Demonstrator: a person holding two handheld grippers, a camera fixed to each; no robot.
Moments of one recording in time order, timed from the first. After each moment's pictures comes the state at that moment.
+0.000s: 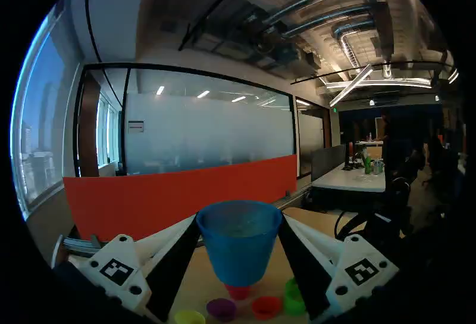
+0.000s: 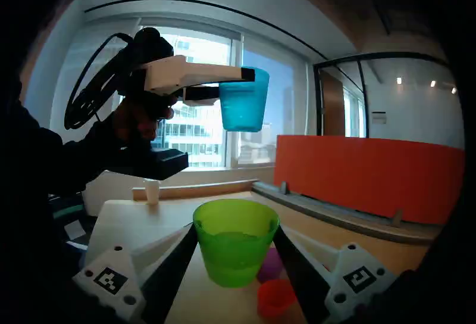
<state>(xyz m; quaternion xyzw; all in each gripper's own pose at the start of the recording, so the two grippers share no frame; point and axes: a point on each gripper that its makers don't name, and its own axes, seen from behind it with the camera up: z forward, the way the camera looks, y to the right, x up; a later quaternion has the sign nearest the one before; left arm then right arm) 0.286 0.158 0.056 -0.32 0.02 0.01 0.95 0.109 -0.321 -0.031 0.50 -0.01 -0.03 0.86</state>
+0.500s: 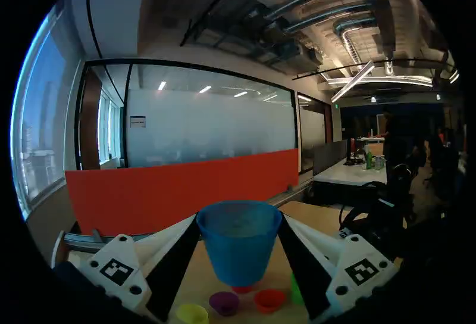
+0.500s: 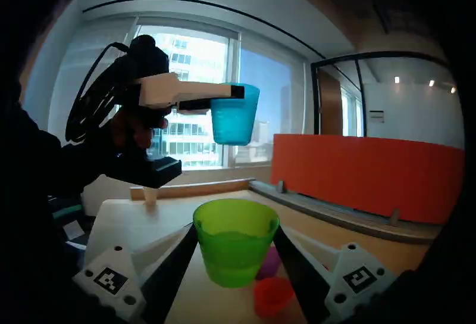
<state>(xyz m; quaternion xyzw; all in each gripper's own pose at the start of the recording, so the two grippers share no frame) 0.263 0.146 0.057 -0.31 0.01 0.01 0.95 0.110 -0.310 -0.027 0.50 -0.02 -0.04 0.87</state>
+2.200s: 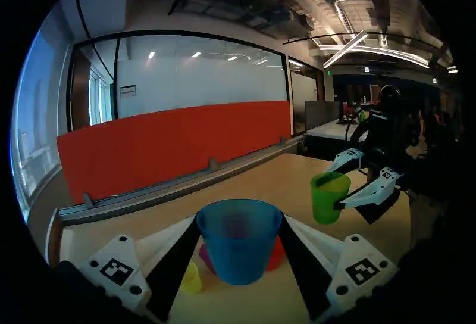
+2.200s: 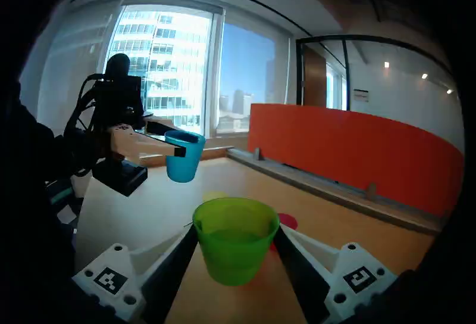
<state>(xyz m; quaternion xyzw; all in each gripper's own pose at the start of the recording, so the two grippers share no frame) 0.119 0.140 0.037 -0.33 -0.08 0.07 0.94 0.067 -0.225 -0.022 0.45 -0.10 -0.08 0.88</state>
